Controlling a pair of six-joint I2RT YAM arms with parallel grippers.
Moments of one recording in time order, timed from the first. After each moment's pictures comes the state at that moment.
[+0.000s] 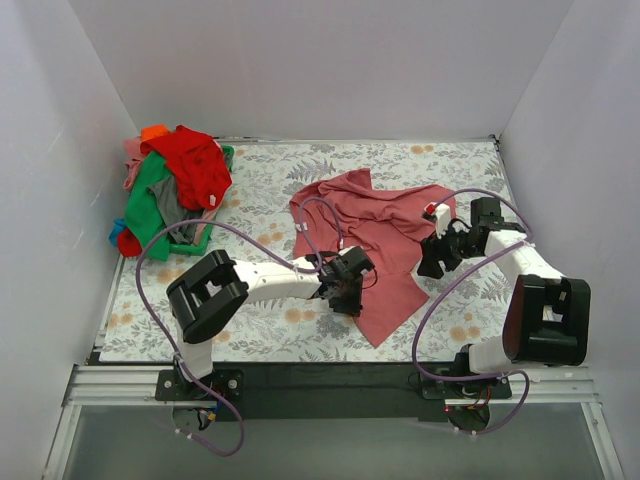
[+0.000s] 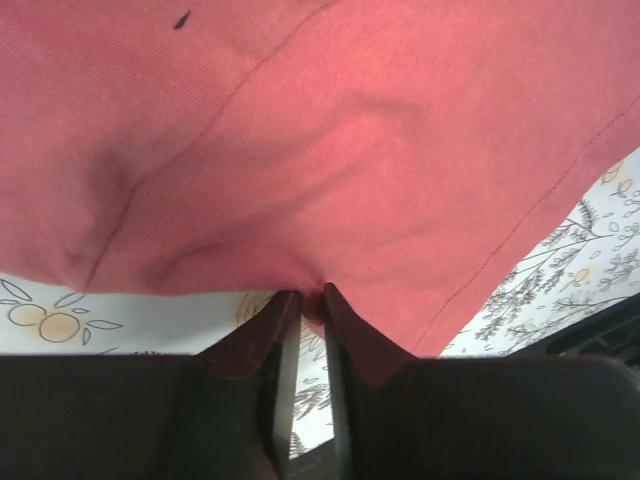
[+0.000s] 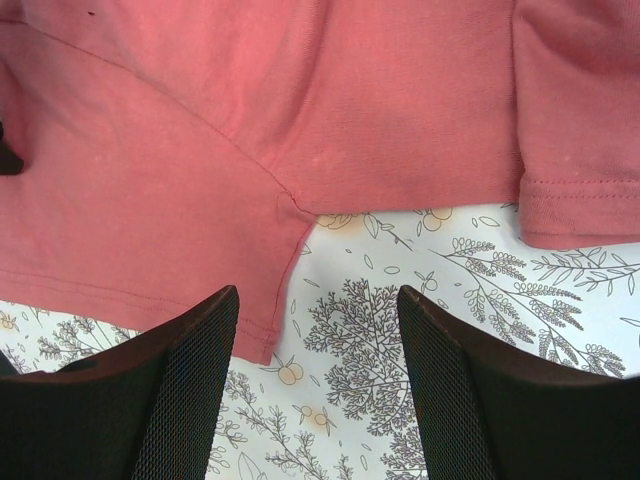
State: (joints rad) left arm -1.07 1.87 1.16 -0.40 -0.01 -0.90; right arm -0.06 1.43 0.85 -0.64 -0.69 -0.70
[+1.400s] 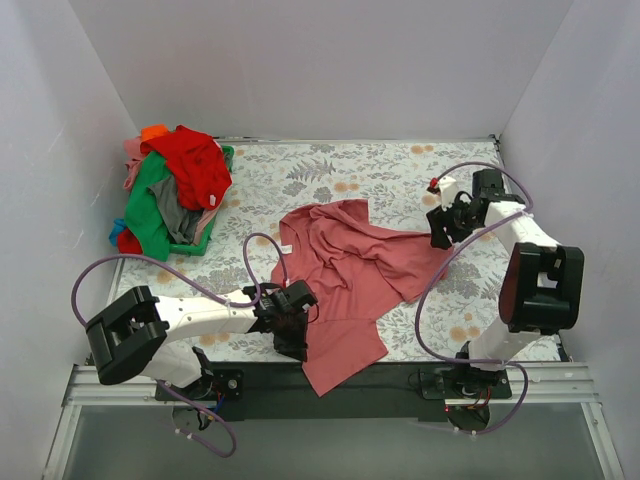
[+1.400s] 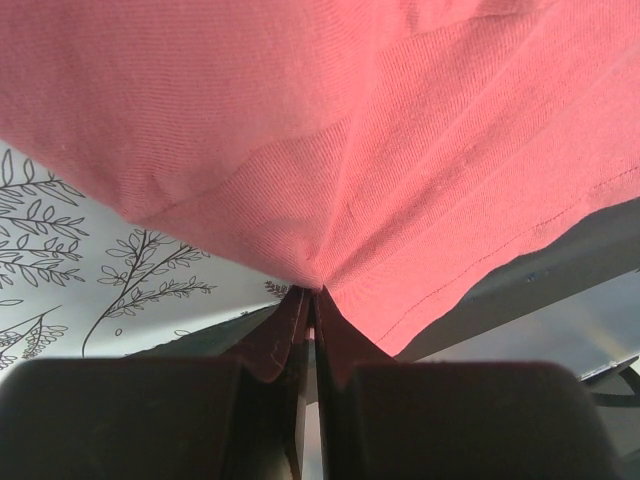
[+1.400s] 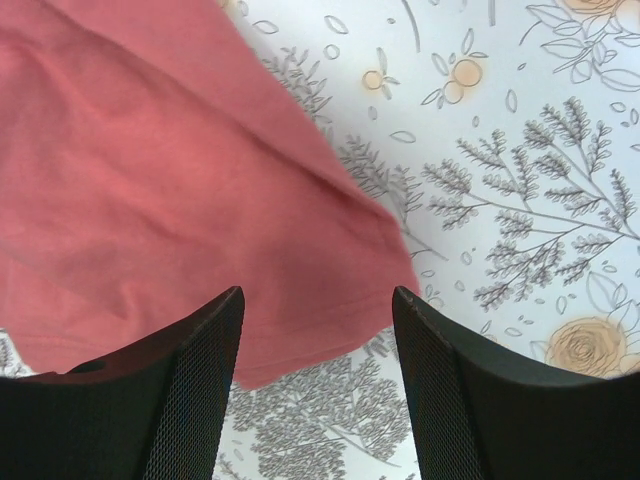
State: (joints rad) left arm -1.07 1.37 0.63 -0.51 0.18 -1.00; right arm -0.07 1.60 1.08 -0.62 -0.46 -0.65
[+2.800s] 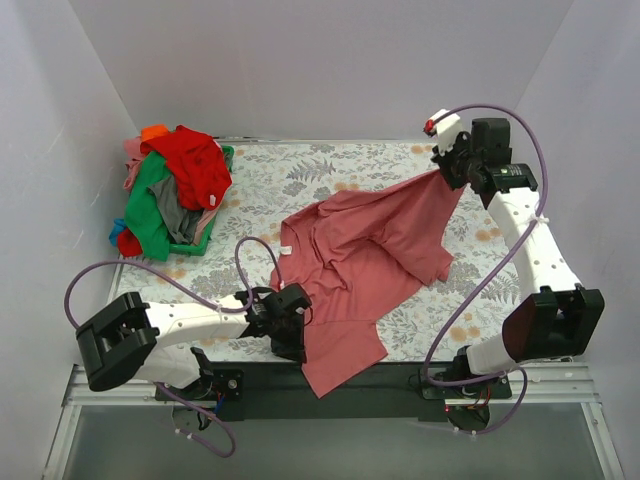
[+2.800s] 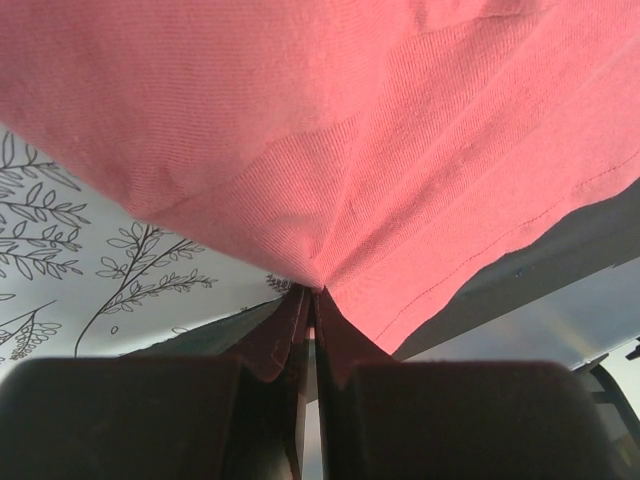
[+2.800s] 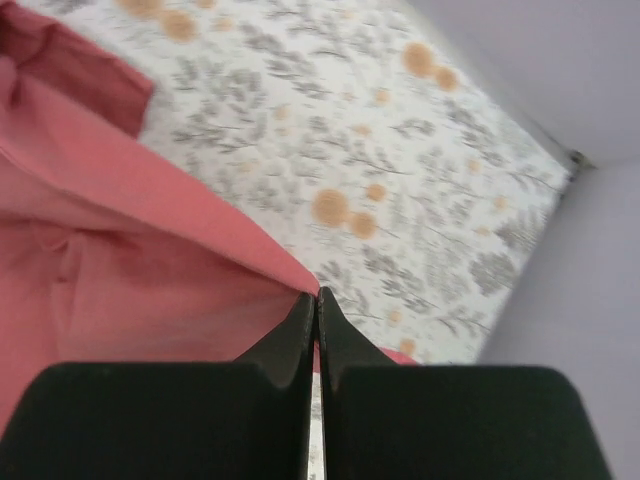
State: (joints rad) left arm -1.07 1.32 0.57 -0.46 0.18 -1.05; right arm 0.12 1.45 1.43 -0.62 -0.24 -0.55
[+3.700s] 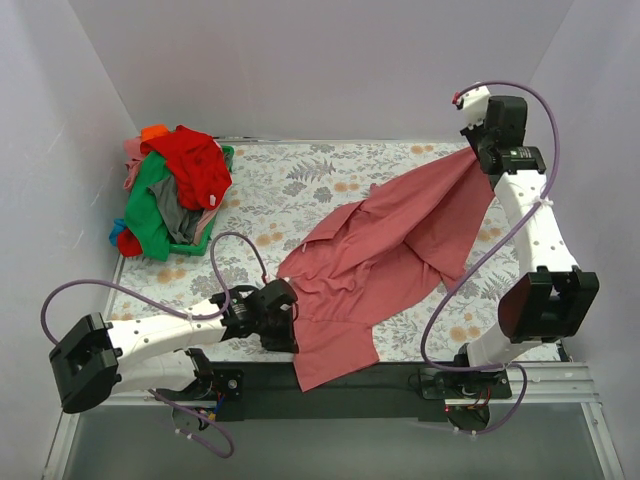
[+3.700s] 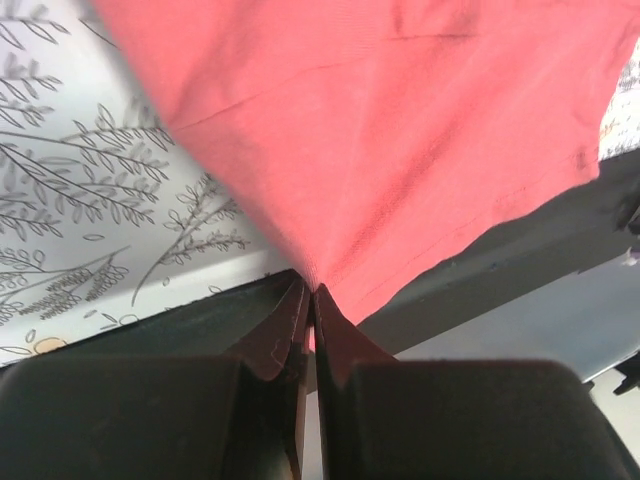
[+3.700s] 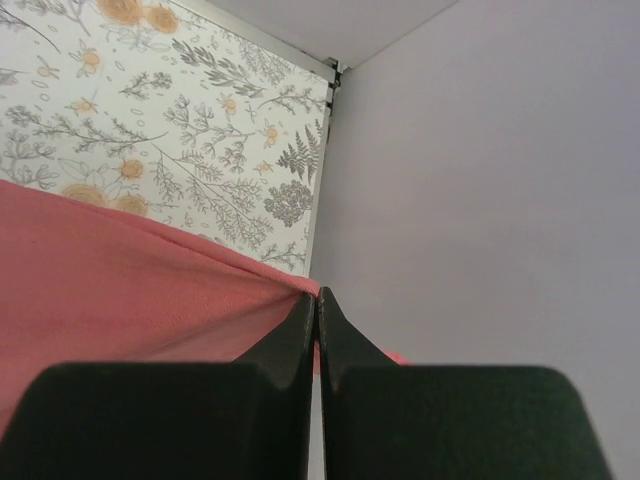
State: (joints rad) left arm -1.04 1.11 0.56 -0.55 0.09 -1.06; right arm 0.05 1.59 1.62 -0.53 0.24 -0.59
